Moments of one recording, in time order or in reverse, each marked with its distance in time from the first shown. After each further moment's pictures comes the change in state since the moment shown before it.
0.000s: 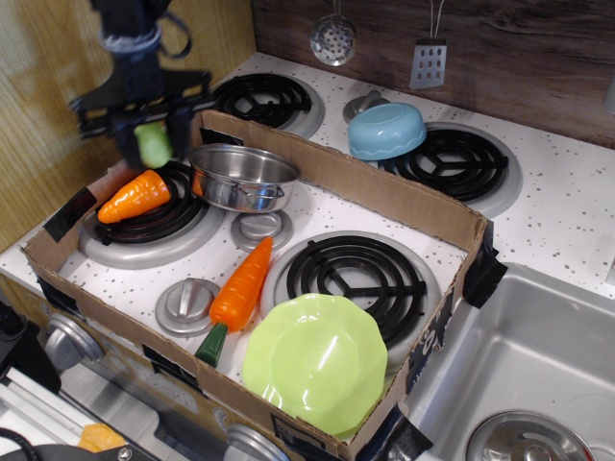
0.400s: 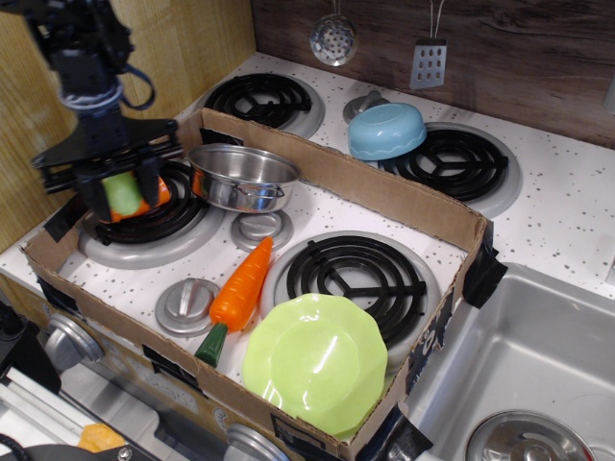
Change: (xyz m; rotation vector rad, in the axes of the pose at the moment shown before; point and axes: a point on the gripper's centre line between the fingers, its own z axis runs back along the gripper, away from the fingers) arm -0.024 0.033 -0.011 0.009 0.033 0.053
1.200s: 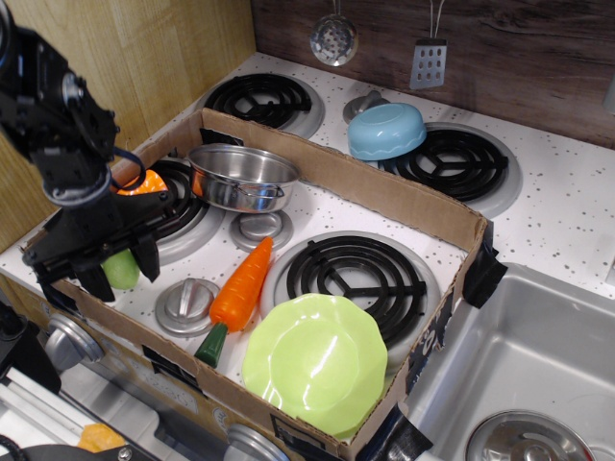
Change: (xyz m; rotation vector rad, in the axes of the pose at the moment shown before) arm -0.052 0.021 -0.020 -0.068 -0.012 0.096
